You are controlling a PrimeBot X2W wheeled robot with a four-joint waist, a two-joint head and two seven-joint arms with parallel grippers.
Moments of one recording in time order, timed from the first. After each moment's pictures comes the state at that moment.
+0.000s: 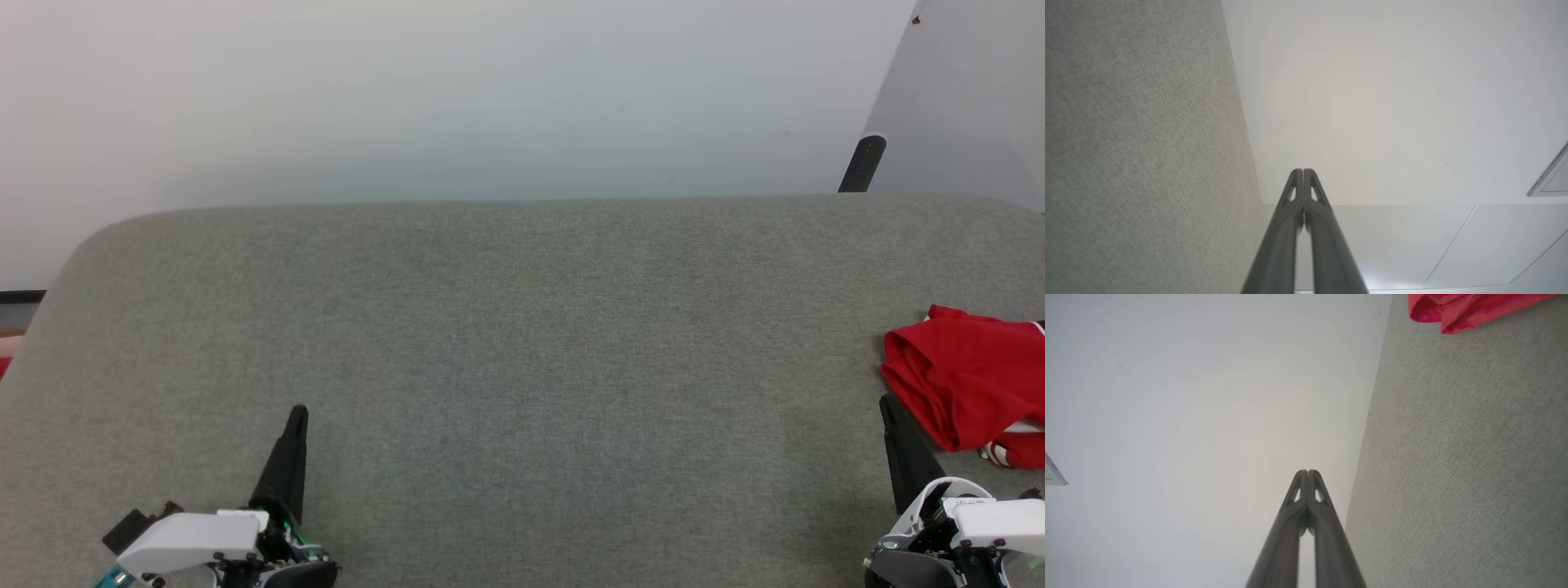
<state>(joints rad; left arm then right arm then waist) -0.10 0.05 0.11 0.25 -1.61 -0.13 0.11 -0.11 -0.05 -0.11 0.25 1.61 0.13 0.11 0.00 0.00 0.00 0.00</state>
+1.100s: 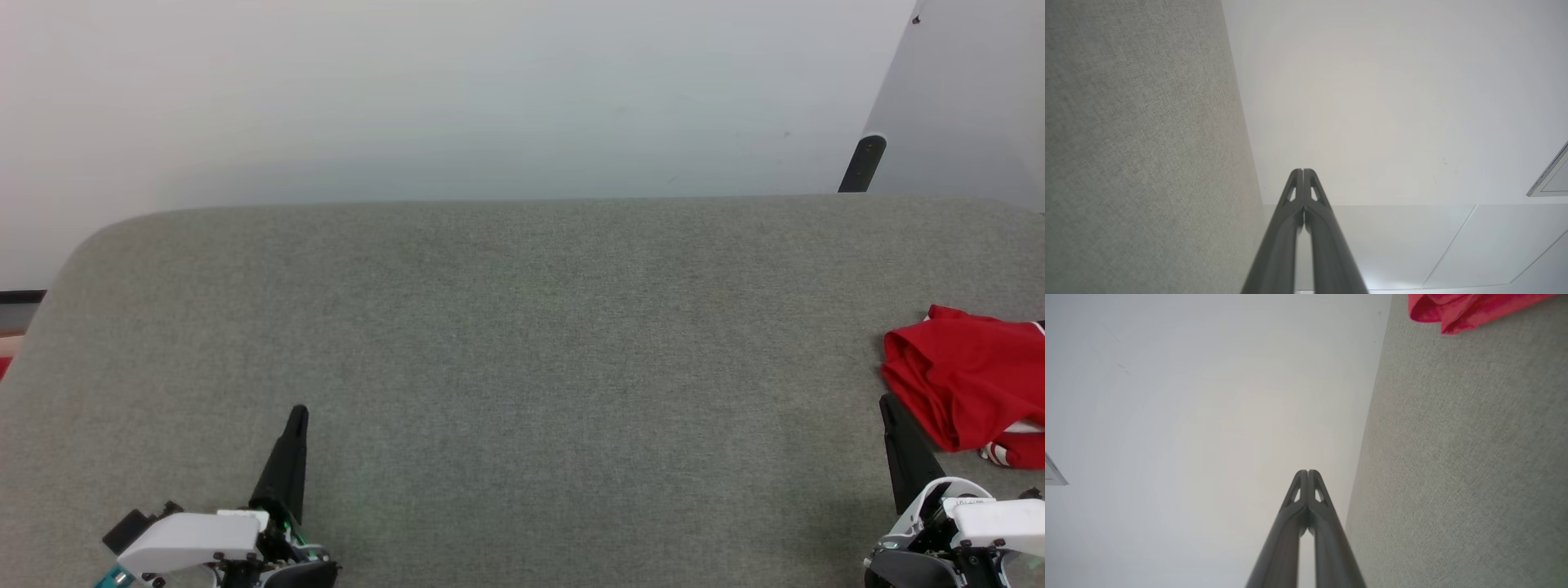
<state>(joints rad) -0.10 0.05 0.11 0.25 -1.61 -0.13 0.11 -0.11 -0.05 -0.11 0.25 1.61 0.13 0.11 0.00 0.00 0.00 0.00</state>
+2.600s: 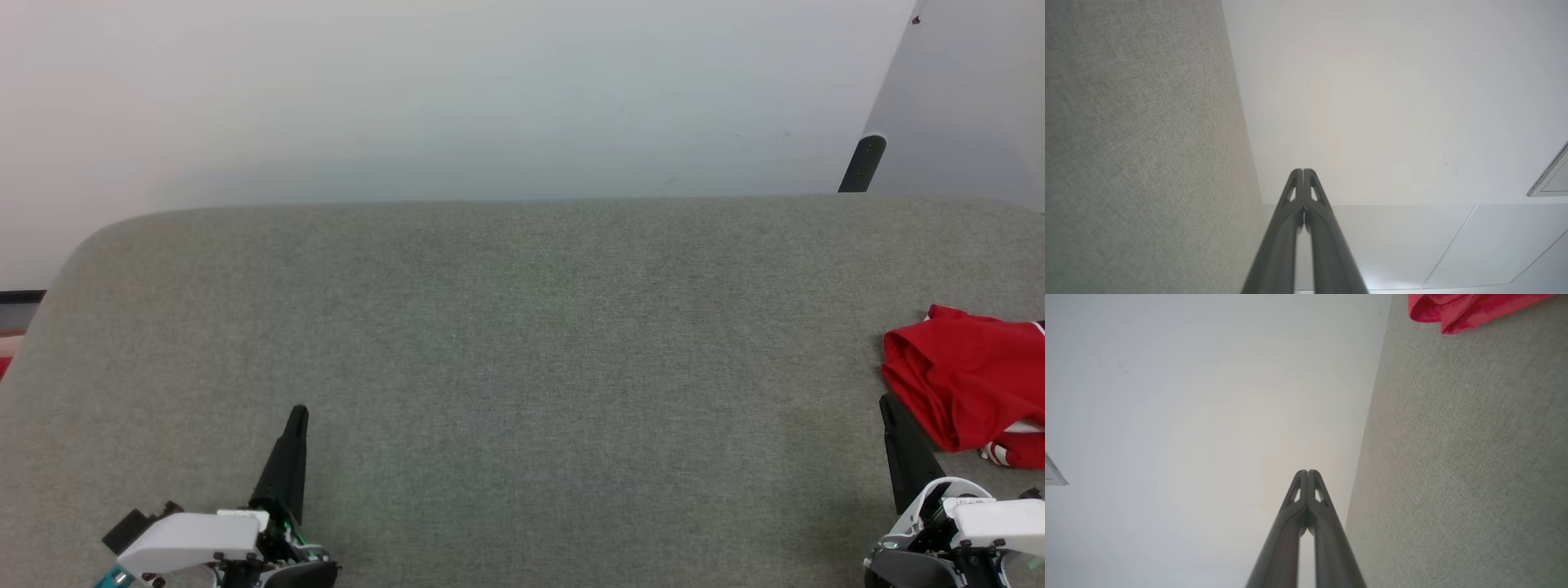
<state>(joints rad) -0.10 0.05 0.11 0.25 -1.61 -0.13 0.11 -0.11 -0.05 -0.11 0.25 1.61 0.13 0.11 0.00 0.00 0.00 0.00</state>
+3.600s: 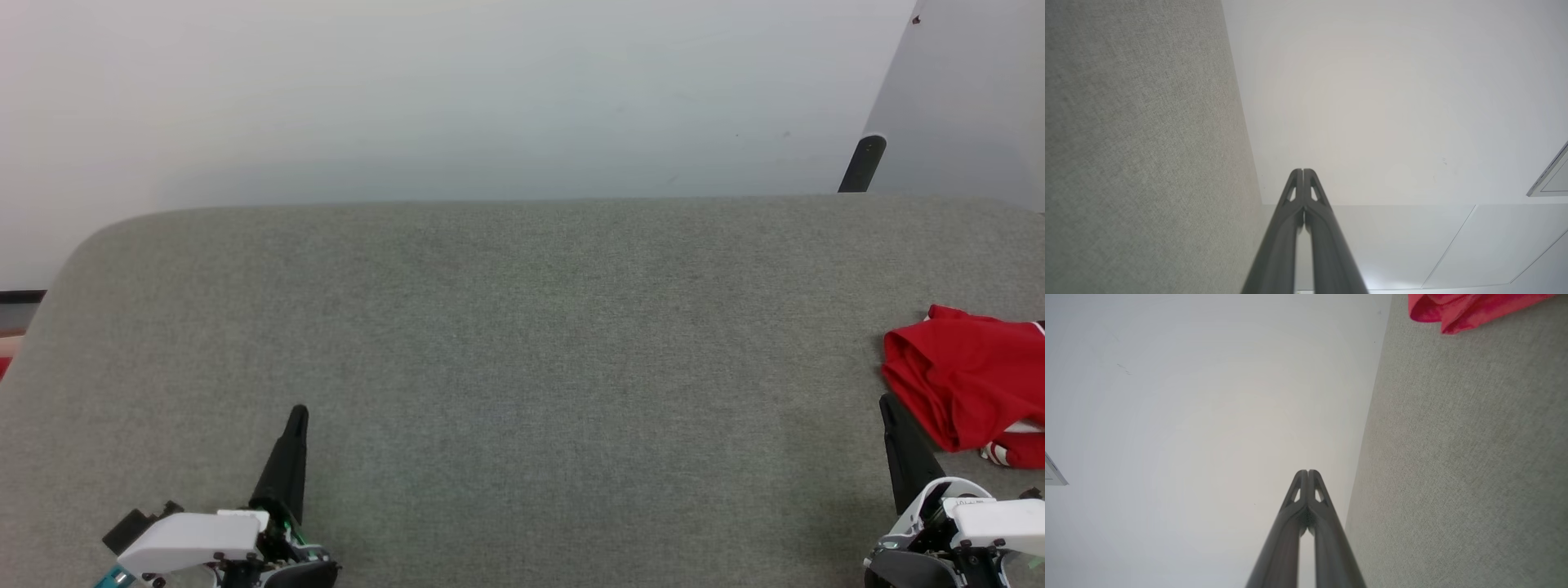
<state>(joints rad) -0.10 0.05 0.11 0.25 -1.61 -0.13 0.11 -0.11 -0.05 -0.11 0.25 1.61 0.13 0.11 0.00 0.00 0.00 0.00</state>
